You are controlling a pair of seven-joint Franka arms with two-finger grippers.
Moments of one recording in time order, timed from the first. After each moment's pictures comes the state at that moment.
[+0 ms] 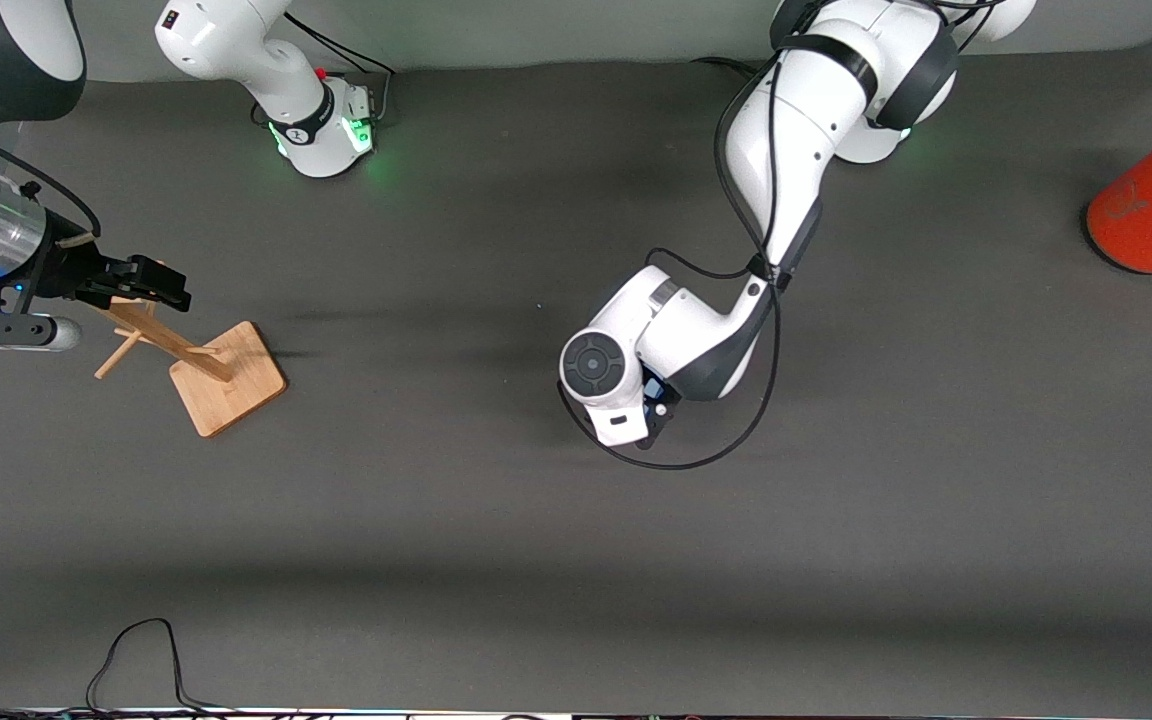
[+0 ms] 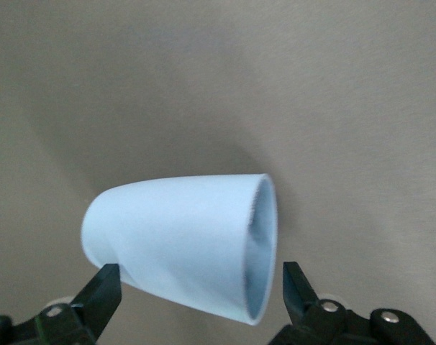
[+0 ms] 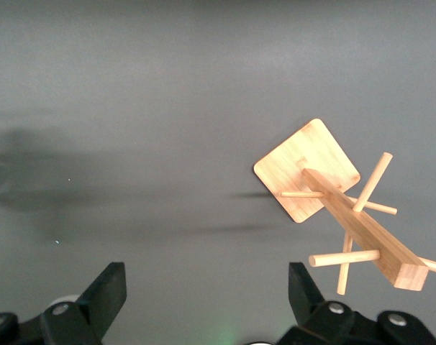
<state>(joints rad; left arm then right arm) -0.64 0.98 -0.11 -1.07 0.02 1.74 -1.71 1.06 0.04 -1.00 -1.62 0.04 1.55 0.13</state>
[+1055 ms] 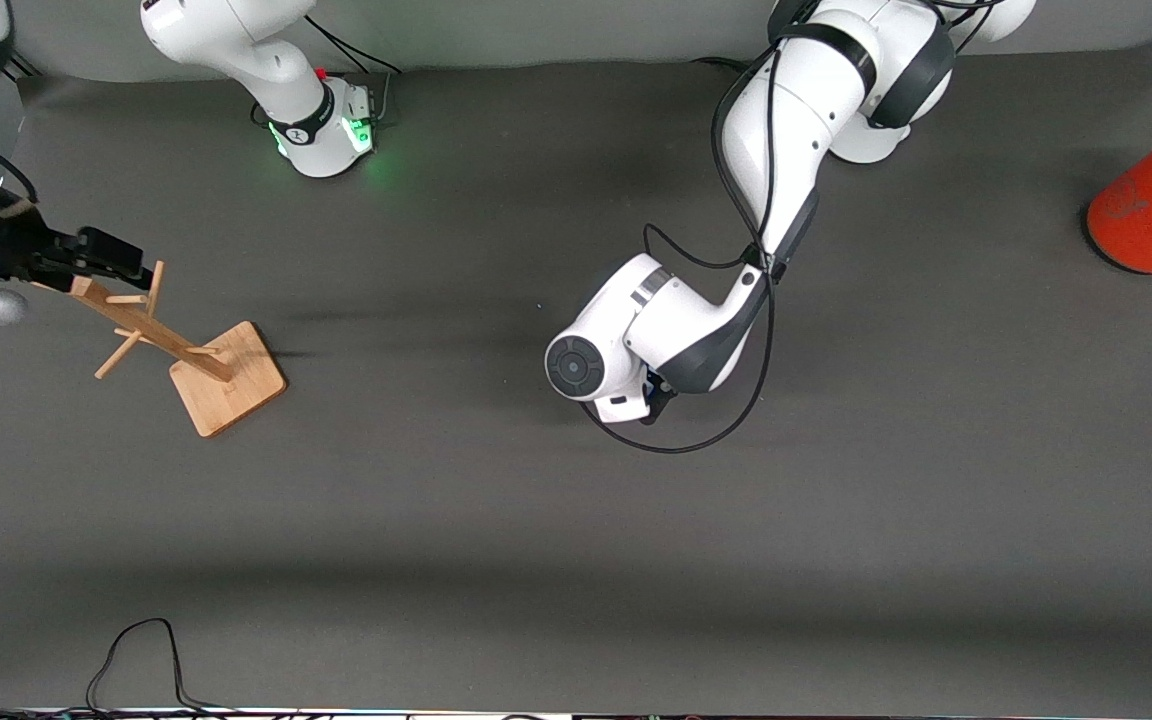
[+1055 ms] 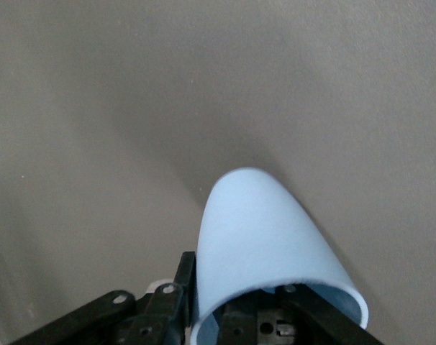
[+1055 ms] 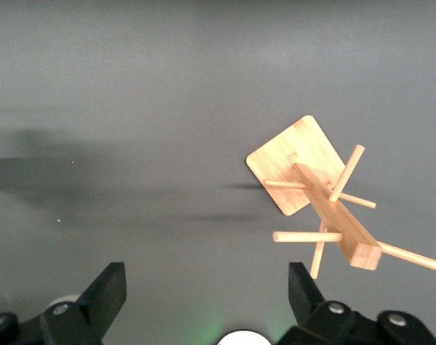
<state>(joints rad) -0.65 0.96 -0.14 -1.01 0.02 1.49 -1.65 0.35 -0.03 -0.34 -1.60 0.04 1.49 0.02</state>
